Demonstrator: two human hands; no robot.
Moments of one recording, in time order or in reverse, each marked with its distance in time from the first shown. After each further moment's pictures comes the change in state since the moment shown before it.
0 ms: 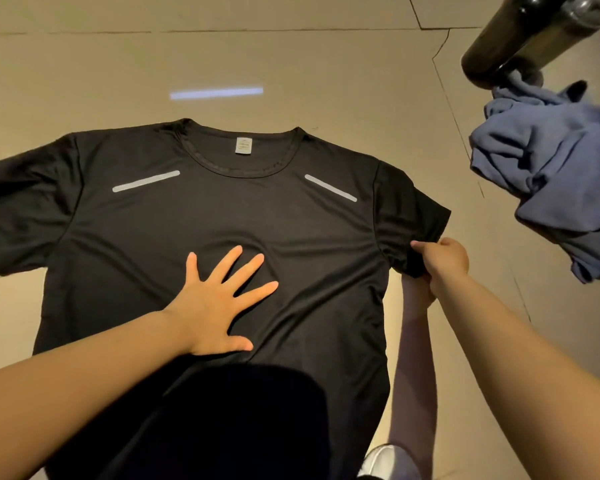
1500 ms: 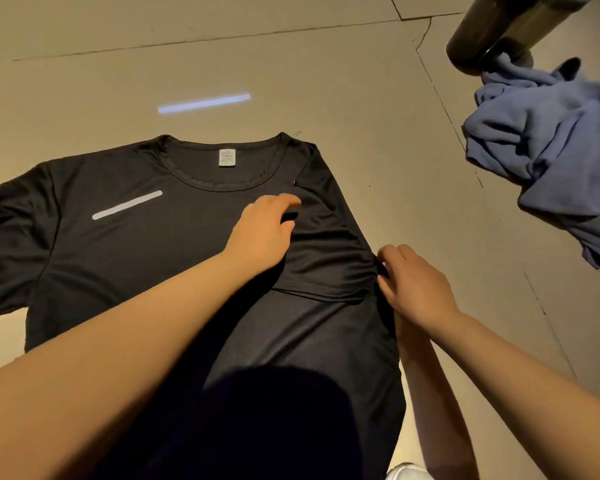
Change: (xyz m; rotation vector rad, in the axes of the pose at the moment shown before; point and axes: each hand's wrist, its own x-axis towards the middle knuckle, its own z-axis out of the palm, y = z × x) left_hand 0.101 0.002 -0.088 -0.767 0.533 -0.164; right_hand -0.040 0.023 0.007 -0.872 -0.161 -0.896
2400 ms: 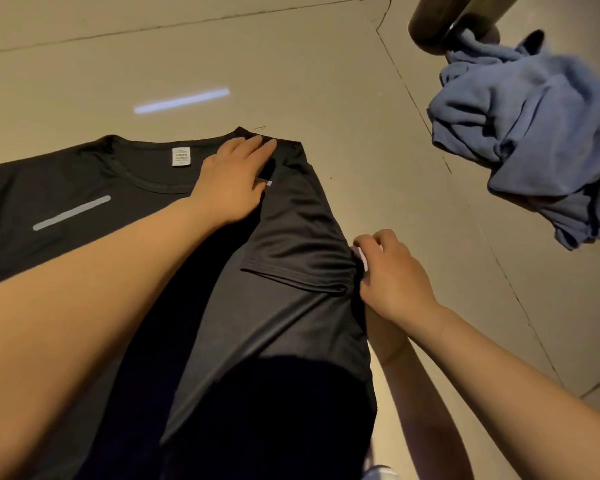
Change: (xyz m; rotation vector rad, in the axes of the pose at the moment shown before) left_hand 0.077 0.008 -0.005 0.402 0.013 0.166; right_hand -0.003 0.005 -0.018 0.093 -0.071 0.115
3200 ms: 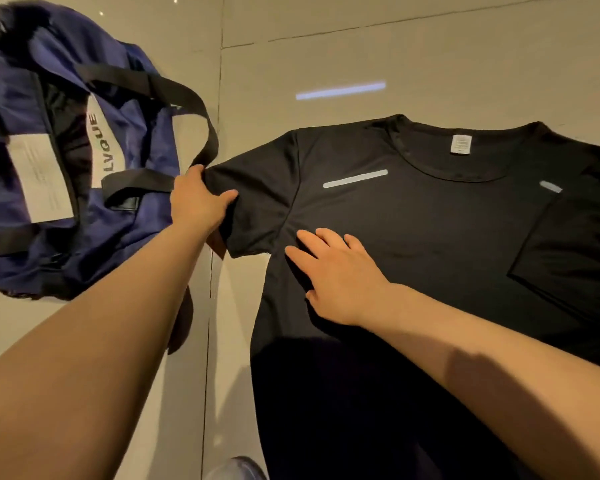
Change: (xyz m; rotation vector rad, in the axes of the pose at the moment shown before) left_hand -0.253 -0.278 -0.079 -0.283 0.337 -1.055; right_hand -0.009 -0.346 0.084 -0.217 -0.299 -0.808
